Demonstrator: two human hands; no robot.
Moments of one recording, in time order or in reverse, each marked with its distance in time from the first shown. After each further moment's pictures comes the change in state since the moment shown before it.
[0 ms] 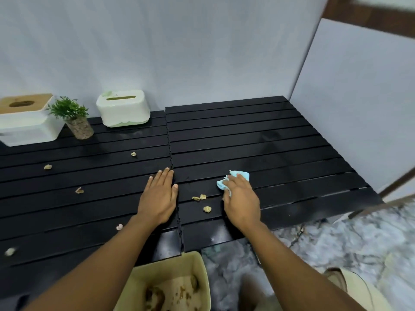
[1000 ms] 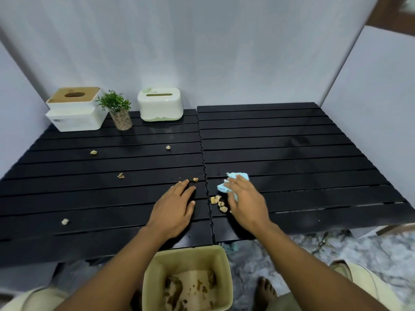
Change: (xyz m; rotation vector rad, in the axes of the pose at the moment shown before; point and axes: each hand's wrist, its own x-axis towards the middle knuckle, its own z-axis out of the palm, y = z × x) left_hand -0.065 -0.030 -0.021 0.013 0.023 0.081; right_hand -0.012 -0.050 0.013 0.028 -0.111 -0.233
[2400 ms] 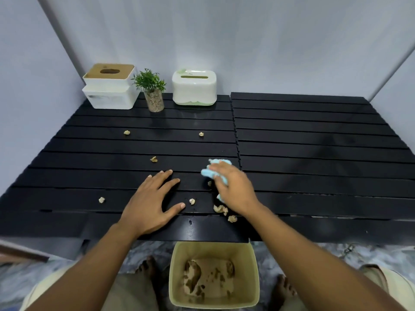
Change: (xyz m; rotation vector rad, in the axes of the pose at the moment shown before) left_hand -0.058 -0.115 -0.028 0.018 0.014 -0.077; right_hand 0.047 -0.087 0.058 0.283 -0.098 -0.191
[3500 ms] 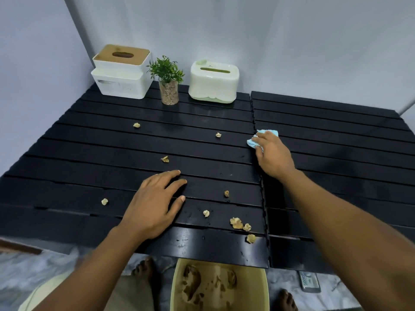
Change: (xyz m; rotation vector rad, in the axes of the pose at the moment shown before) left_hand 0.012 -0.016 -0.005 0.003 0.040 -0.039; right_hand 0.114 0.082 -0.037 -0.430 -0.049 0.058
